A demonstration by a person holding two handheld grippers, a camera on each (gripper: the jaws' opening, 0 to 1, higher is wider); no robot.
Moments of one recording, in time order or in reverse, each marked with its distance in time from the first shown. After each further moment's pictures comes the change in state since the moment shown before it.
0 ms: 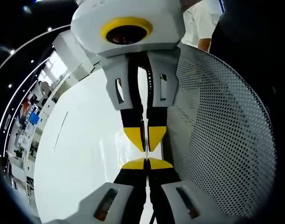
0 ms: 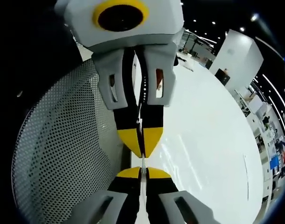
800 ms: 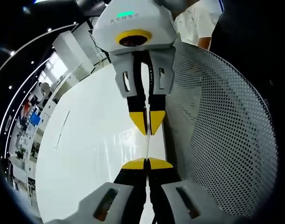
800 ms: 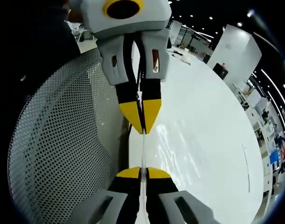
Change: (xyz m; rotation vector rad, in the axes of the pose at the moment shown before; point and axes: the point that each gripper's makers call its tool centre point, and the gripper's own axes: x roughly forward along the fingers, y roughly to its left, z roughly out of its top) left arm -0.004 0.006 -0.006 0.013 0.006 0.007; right arm -0.005 -0.004 -0.023 0.027 0.042 -0.009
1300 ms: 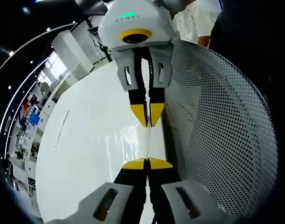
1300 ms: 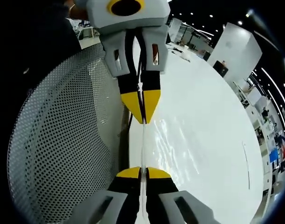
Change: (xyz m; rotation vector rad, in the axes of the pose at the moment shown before) left arm -0.001 0.000 -0.005 0.003 0.010 -0.007; right arm -0.005 0.001 -0.010 0.007 0.023 0.000
